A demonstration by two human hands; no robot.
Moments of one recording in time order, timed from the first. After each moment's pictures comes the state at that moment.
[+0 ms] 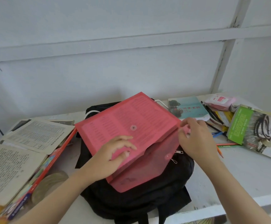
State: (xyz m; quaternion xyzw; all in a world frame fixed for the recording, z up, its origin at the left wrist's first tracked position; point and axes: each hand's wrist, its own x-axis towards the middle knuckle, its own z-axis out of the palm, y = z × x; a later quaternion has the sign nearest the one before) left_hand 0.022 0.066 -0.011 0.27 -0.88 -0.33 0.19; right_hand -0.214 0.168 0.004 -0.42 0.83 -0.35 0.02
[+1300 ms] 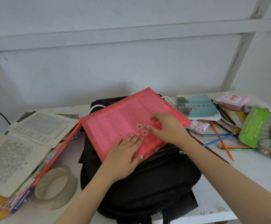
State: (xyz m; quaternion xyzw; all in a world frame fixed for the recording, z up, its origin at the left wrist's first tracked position) left_hand -0.010 0.056 -0.051 0.34 -0.94 -0.07 0.04; right_hand -0.216 0.069 -0.030 -0.68 0.68 -0.27 0.02
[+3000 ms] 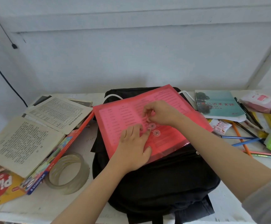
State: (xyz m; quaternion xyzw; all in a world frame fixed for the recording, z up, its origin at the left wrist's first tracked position) left_hand -0.007 0.048 -0.055 0.40 -0.91 -0.03 0.09; right_hand -0.179 0.003 -0.007 -0.75 0.61 -0.18 0.16
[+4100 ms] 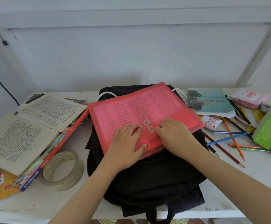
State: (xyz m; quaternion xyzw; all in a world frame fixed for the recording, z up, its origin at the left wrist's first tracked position) left_hand -0.001 0.057 -0.052 0.40 -0.90 -0.08 0.13; right_hand -0.181 0.099 -0.027 -0.79 0.59 -0.05 -0.15
